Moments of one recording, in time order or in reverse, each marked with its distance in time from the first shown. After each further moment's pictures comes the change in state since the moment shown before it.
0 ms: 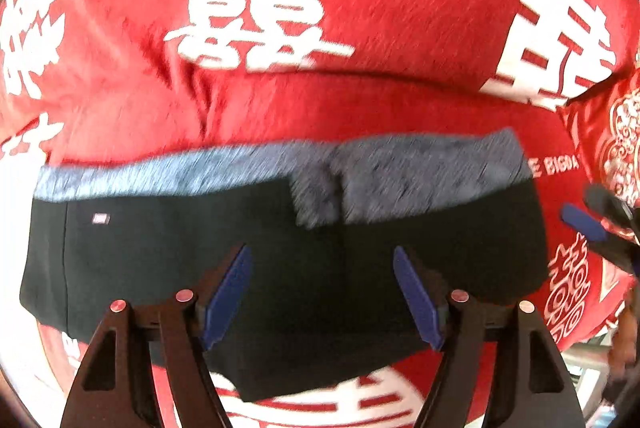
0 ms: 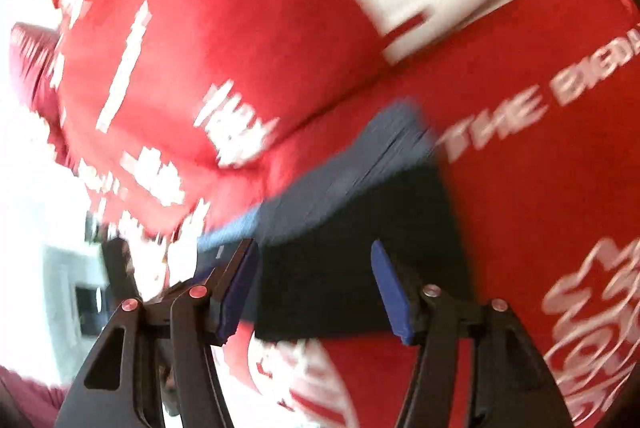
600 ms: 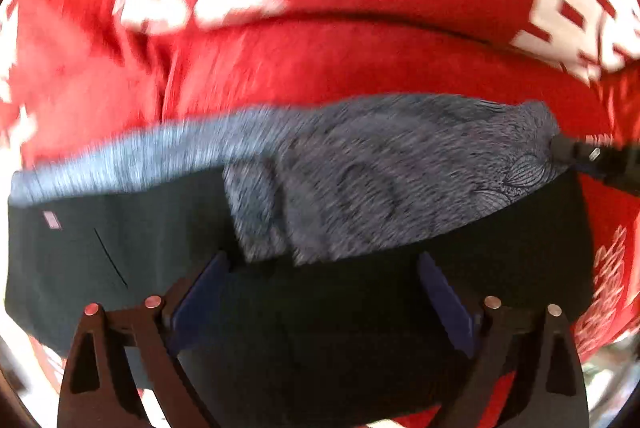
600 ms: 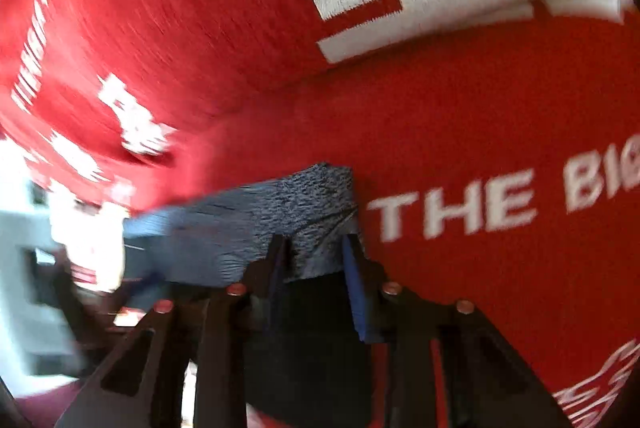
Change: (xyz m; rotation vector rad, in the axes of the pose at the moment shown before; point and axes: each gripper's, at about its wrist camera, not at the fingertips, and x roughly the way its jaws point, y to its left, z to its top) left arm 0.069 -0.010 -0.008 -0.046 0.123 0.037; right arm 0.097 -0.009 0.059 -0.195 0.202 -0.305
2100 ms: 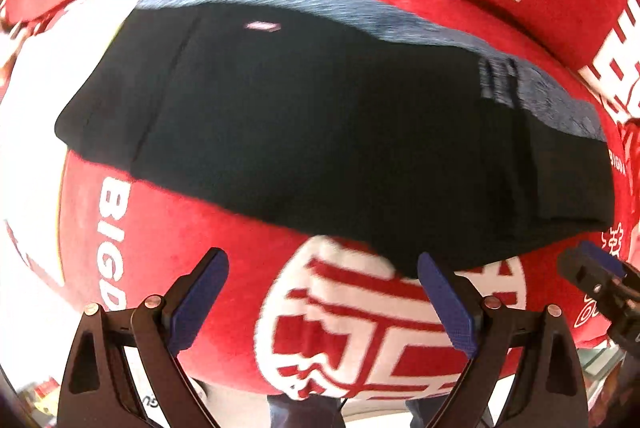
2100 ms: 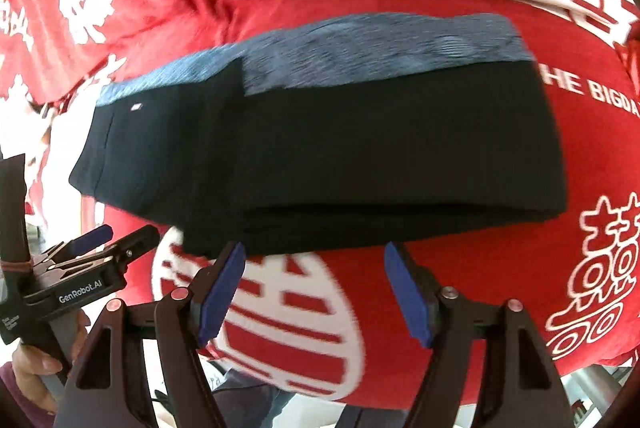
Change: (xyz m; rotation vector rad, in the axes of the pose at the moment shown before) left arm -0.063 0.155 -0.119 -0.242 0.061 0.049; right arm 0.012 0.164 -0.161 -0.153 0.103 -0.199
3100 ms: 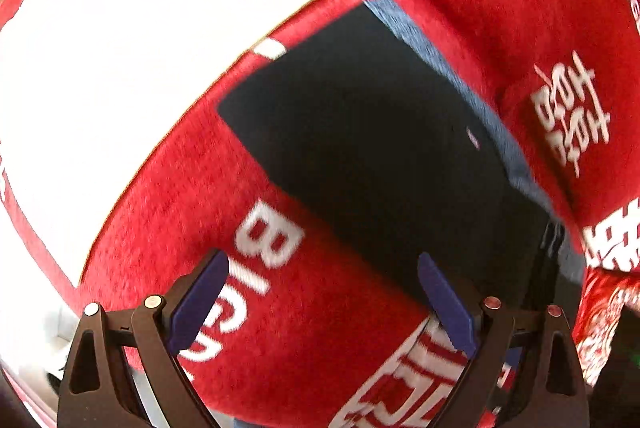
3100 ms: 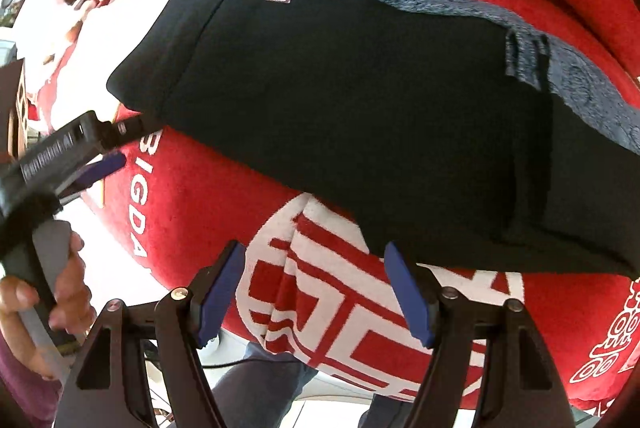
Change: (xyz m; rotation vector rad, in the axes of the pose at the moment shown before) left arm 0.004 0.175 0.017 -0.396 -0.117 -0.172; right arm 0.061 0.155 -0.003 -0.262 0.172 0.005
